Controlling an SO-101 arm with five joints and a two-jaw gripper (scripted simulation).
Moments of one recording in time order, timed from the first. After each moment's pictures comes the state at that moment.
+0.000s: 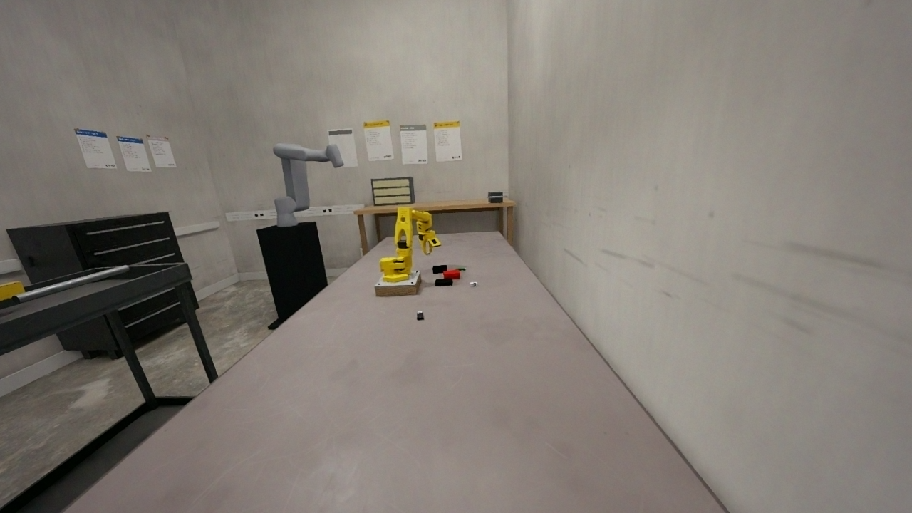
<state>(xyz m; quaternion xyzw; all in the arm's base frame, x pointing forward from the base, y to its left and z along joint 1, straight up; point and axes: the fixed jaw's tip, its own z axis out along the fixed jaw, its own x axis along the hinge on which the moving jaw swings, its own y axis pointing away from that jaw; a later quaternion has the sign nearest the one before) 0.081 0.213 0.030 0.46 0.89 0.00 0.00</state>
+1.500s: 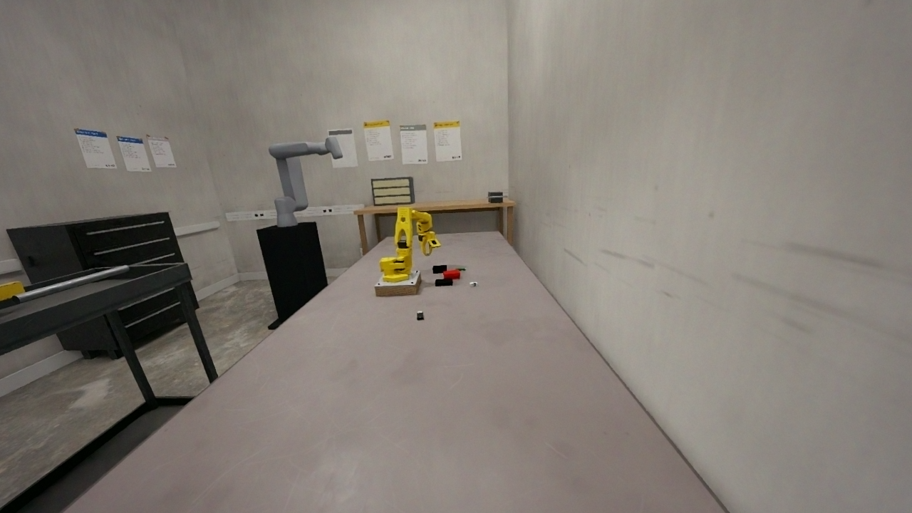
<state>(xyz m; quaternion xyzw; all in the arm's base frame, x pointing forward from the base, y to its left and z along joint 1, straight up) 0.080 0.210 0.026 0.46 0.89 0.00 0.00</state>
